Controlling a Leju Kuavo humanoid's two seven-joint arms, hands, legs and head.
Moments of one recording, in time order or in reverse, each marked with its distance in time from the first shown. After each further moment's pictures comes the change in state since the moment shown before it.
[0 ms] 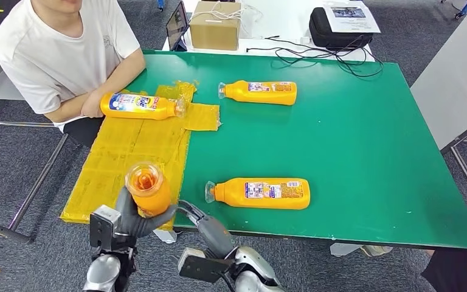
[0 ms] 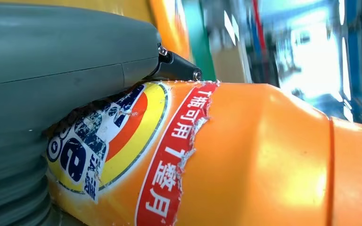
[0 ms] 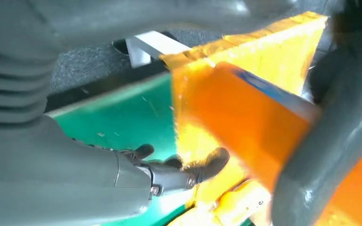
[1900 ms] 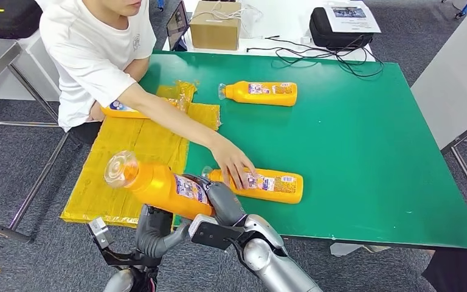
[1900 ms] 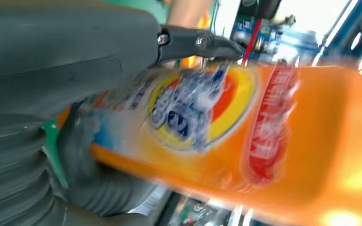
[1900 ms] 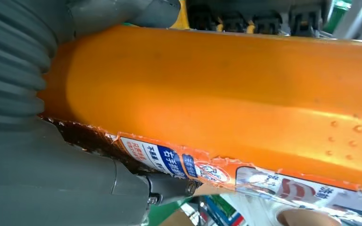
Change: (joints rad) left arm 0.073 -0.043 -0.156 0.062 0.483 -0.369 0.040; right arm -0.126 -0.014 -0.057 -0.086 -0.014 0.137 -0.014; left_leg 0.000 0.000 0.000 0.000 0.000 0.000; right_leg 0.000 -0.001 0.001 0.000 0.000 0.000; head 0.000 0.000
